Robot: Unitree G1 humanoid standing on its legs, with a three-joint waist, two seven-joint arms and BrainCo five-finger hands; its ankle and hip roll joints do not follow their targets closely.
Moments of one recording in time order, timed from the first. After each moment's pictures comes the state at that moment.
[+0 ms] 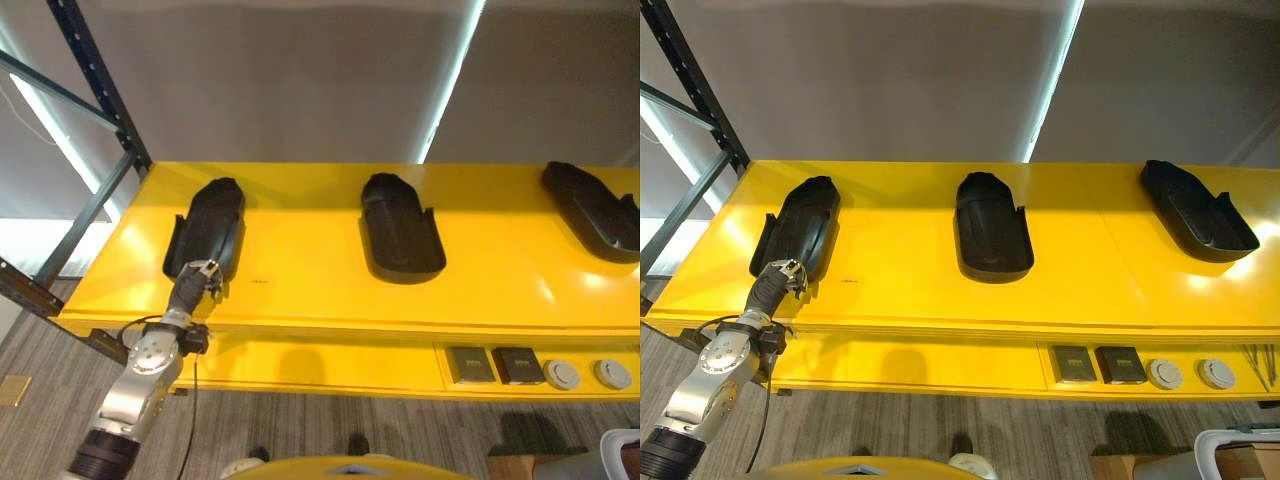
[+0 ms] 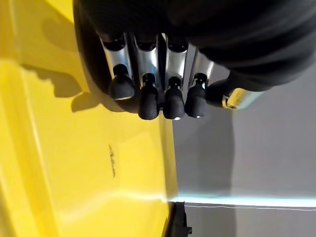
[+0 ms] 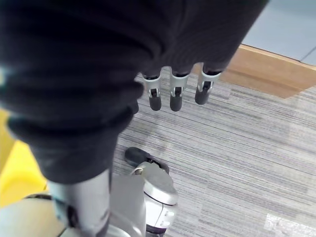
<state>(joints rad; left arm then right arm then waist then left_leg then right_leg) 0.04 0.49 -0.18 -0.03 -0.43 0.03 0.10 0.15 -0.35 0.27 1.06 -0.06 0.13 0.08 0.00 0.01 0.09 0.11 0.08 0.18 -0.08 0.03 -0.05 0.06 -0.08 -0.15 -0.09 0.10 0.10</state>
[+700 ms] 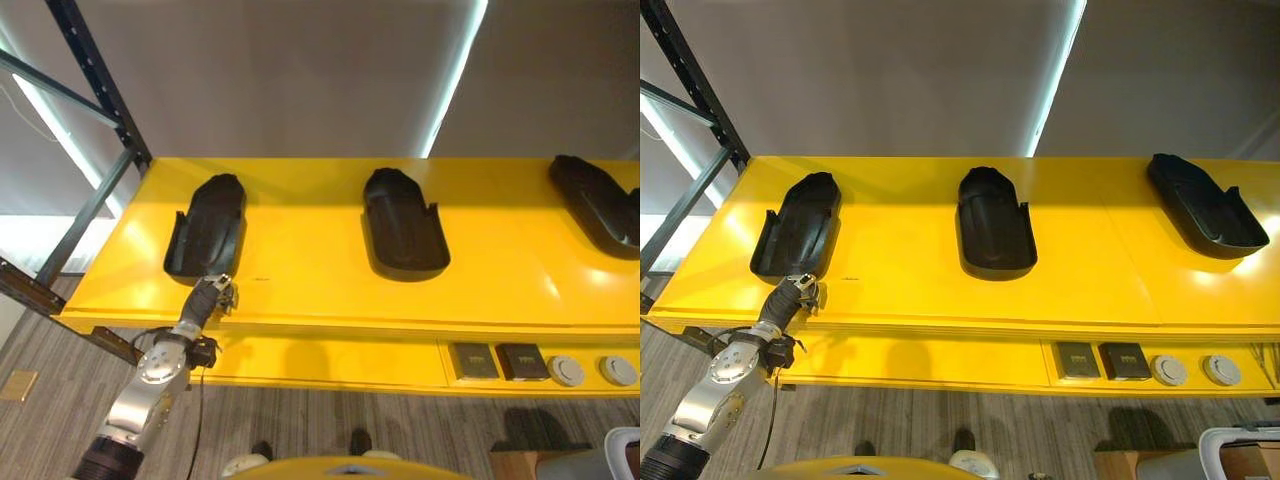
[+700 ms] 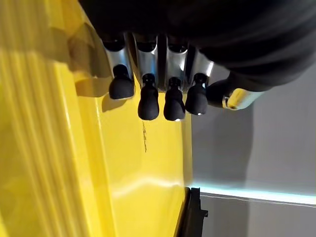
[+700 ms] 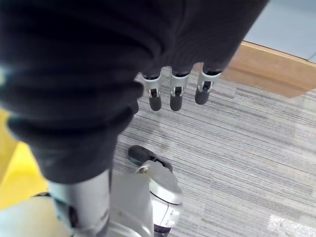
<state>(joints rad) 0.07 0.49 -0.24 -0.03 -0.47 0.03 0.09 0.14 -0.36 0.27 1.04 -0.06 0.14 0.08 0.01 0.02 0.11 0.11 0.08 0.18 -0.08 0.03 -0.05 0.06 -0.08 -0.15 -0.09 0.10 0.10</state>
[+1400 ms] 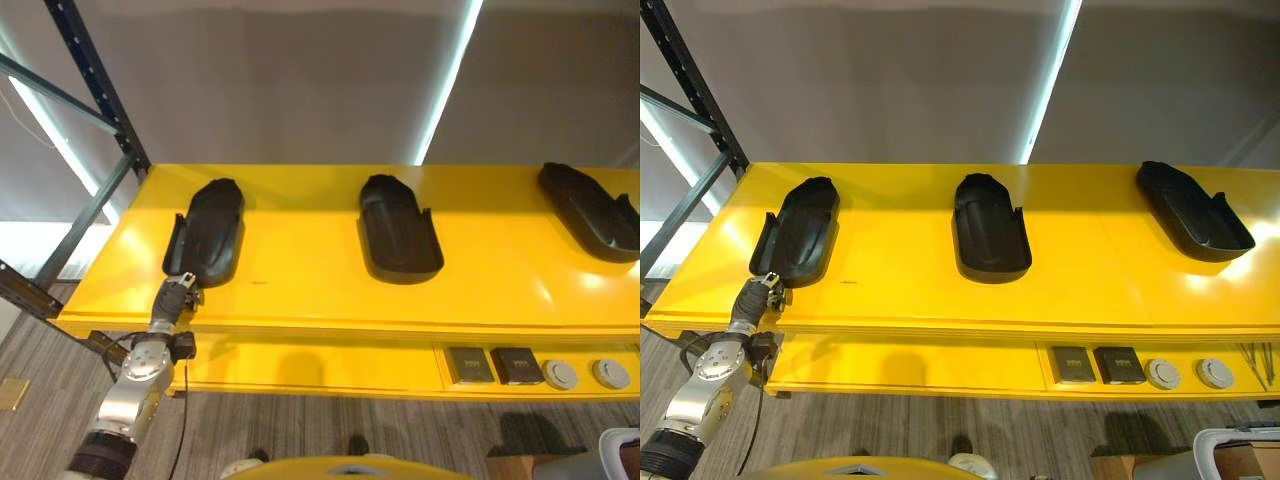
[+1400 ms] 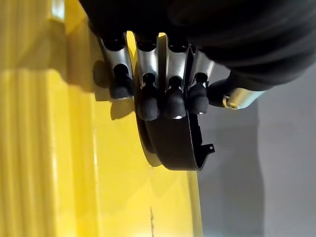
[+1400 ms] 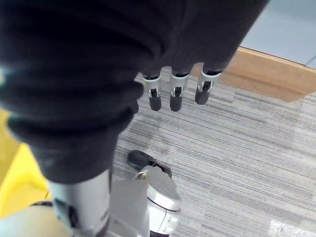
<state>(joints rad) 0.01 0.48 -0.16 0.17 -0.43 -0.02 0.22 0.15 -0.37 0.27 1.03 -0.08 0.15 0.09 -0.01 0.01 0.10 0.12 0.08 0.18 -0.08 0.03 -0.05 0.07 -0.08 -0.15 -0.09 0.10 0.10</state>
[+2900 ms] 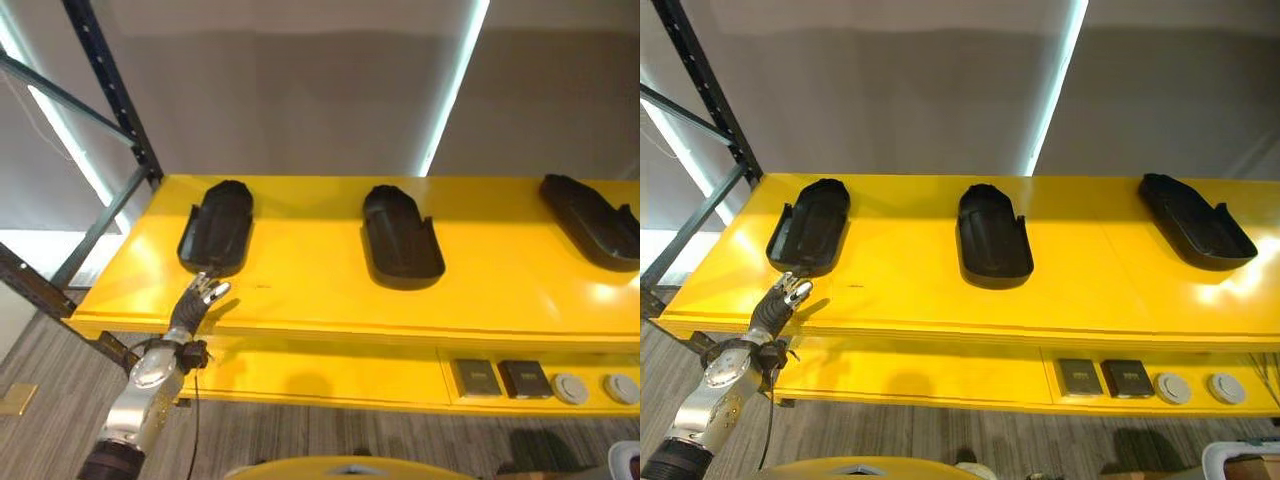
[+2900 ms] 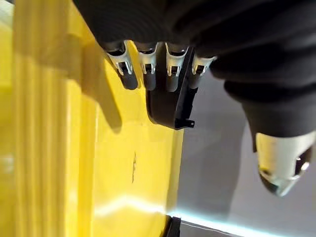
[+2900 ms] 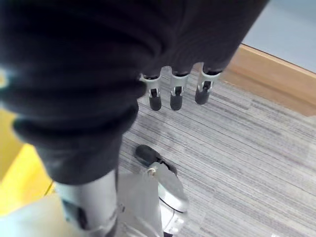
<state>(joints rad) 0.10 0.44 -0.17 0.14 -0.62 -0.02 -0.01 0.10 -0.37 0.31 1.04 -0.15 0.18 0.13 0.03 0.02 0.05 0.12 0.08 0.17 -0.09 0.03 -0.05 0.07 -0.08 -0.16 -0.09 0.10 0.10</state>
